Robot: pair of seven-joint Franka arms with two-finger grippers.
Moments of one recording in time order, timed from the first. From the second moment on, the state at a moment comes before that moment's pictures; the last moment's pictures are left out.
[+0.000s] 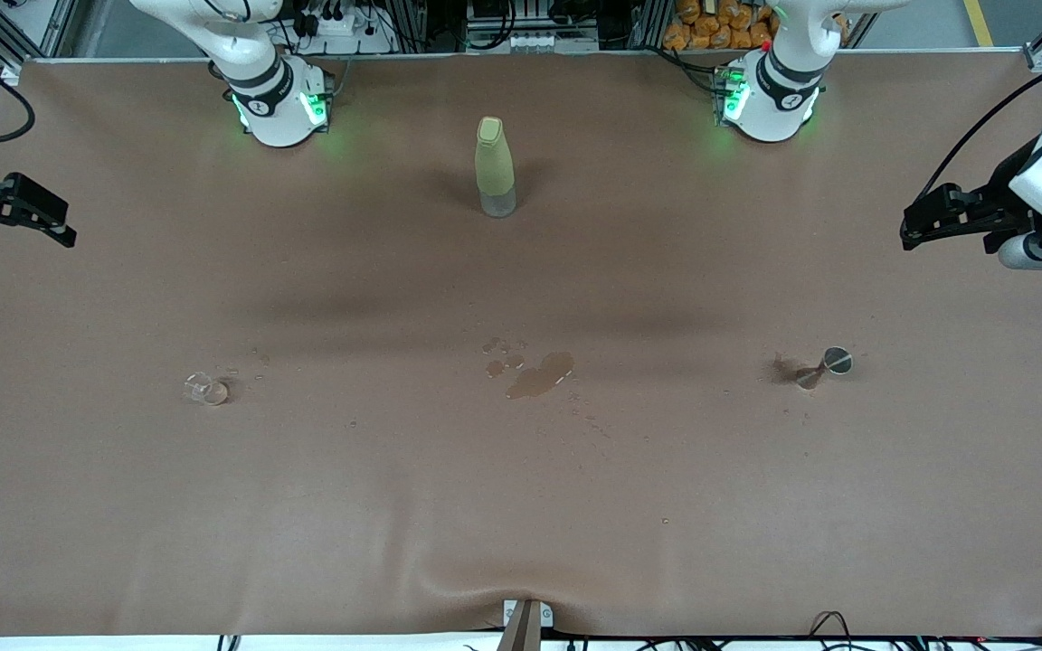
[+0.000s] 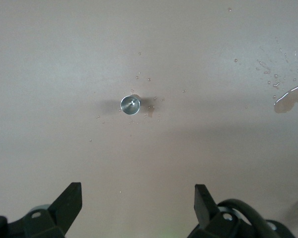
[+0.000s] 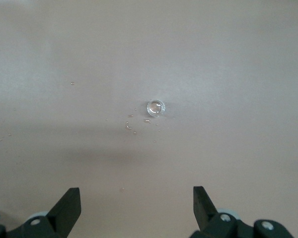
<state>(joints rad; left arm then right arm) -0.02 0.02 -0.07 -1.56 -0.01 1.55 -0.04 -0.08 -0.06 0.01 -1.64 0.01 1.63 -0.14</state>
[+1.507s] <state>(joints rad) 0.00 0.05 -0.07 -1.54 -0.01 1.56 0.01 -0.11 -0.06 0.02 -1.64 0.01 1.61 -0.14</state>
